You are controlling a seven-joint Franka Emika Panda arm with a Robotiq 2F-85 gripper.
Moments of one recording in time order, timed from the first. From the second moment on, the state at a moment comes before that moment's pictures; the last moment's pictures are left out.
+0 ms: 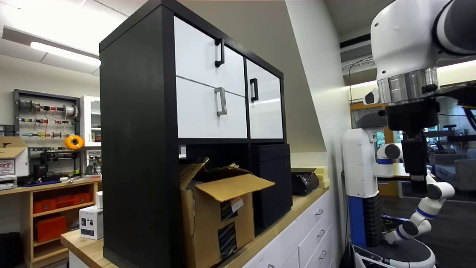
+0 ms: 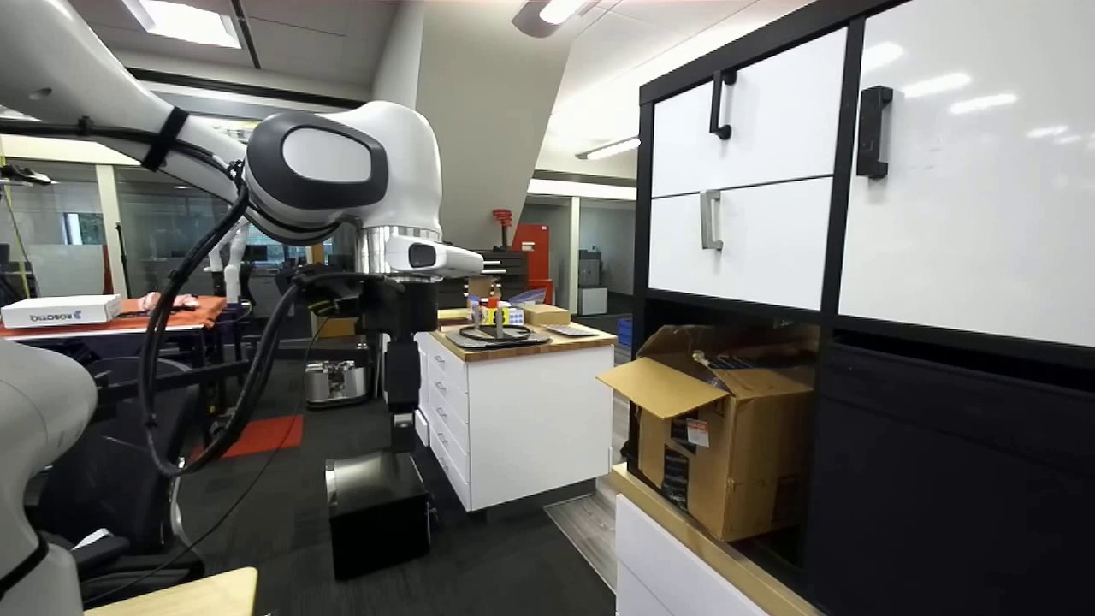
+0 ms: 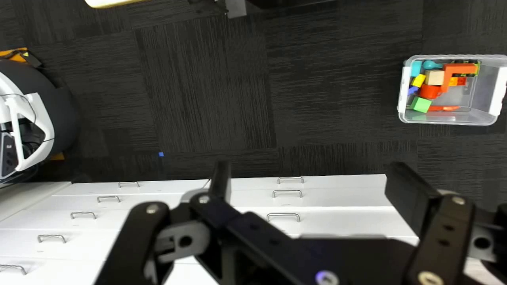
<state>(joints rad) -0.05 -0.72 0.15 -2.71 -0.10 1.94 0.27</state>
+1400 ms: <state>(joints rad) -0.01 -0.40 0.15 -2.55 -0.10 2.27 0.16</state>
